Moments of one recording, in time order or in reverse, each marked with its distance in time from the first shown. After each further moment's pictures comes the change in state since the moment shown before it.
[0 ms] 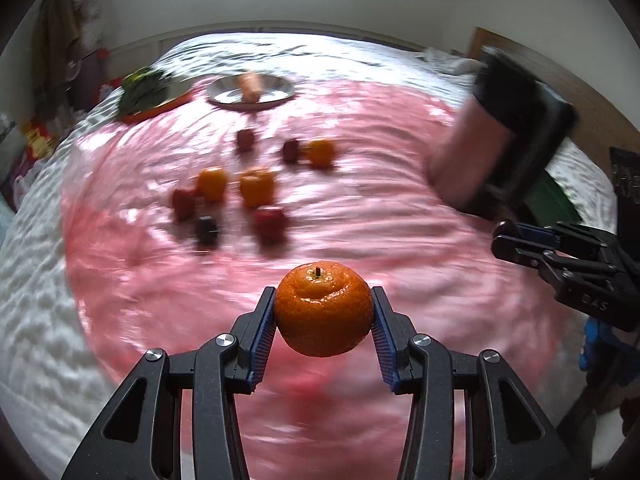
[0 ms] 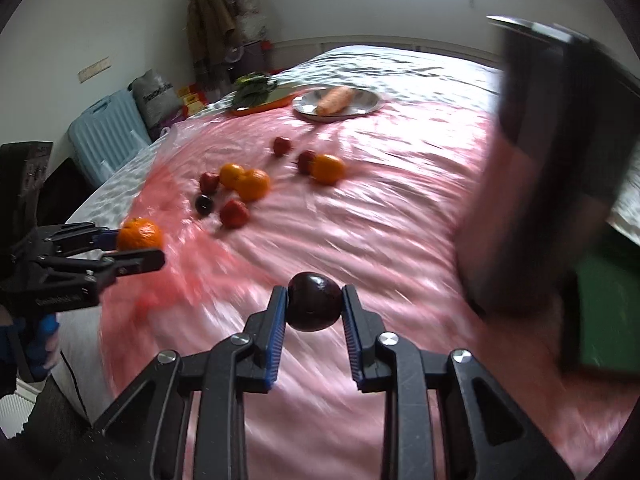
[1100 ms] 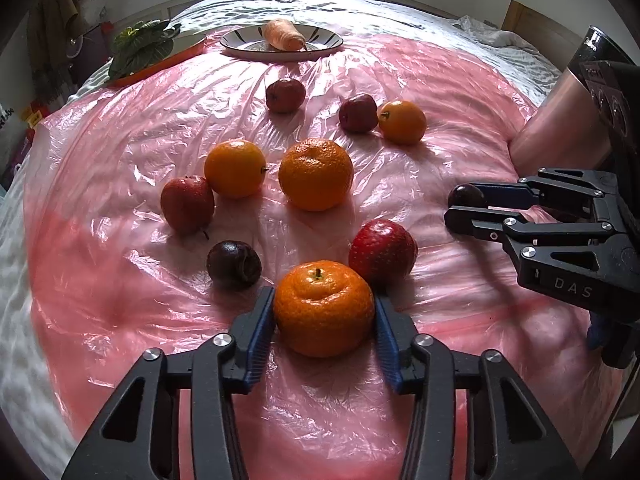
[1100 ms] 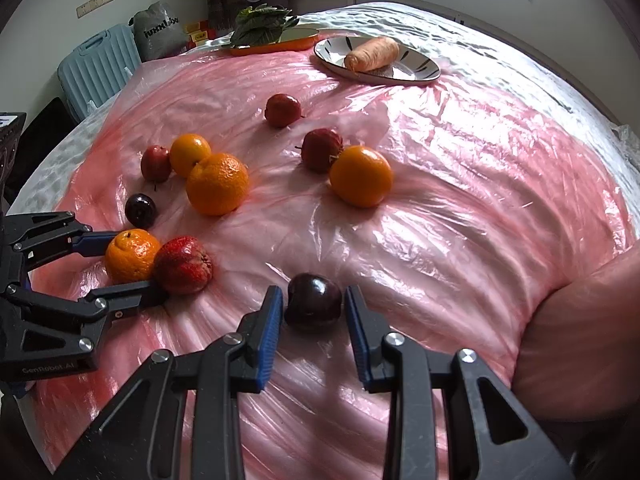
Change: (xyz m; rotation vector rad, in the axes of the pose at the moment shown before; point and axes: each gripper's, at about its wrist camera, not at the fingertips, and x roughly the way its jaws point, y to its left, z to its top) left arm 0.103 0.065 0.031 -0.038 0.139 0.084; right arm 0.171 0.038 0.083 -0.177 0.198 0.023
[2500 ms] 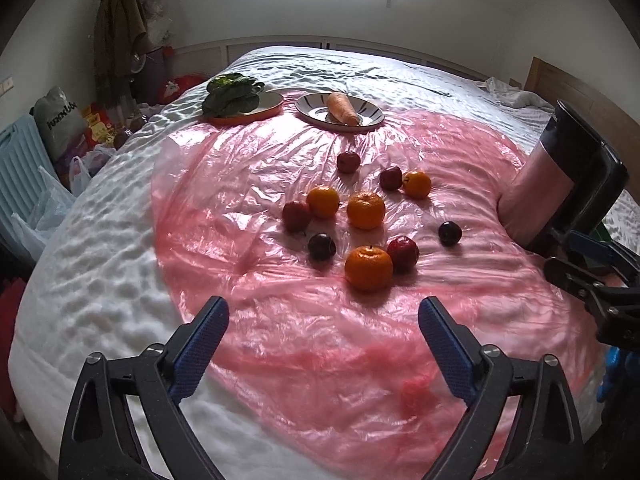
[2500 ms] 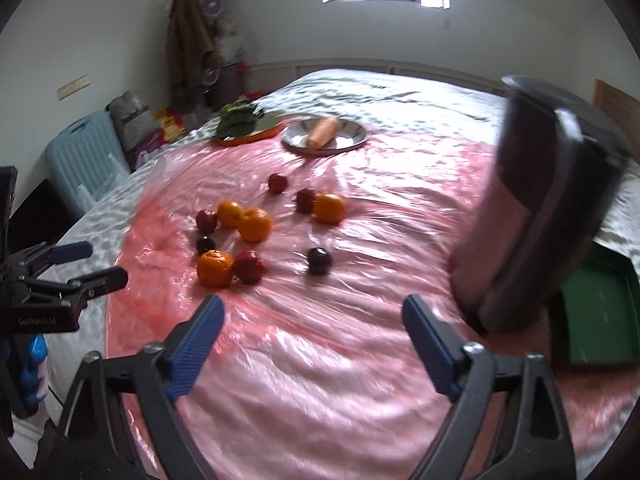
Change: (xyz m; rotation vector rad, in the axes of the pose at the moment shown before) left arm -0.126 0.022 -0.047 -0.108 -0.201 0.095; right arm -0.136 0.035 -0.060 0.160 -0.256 -0.084
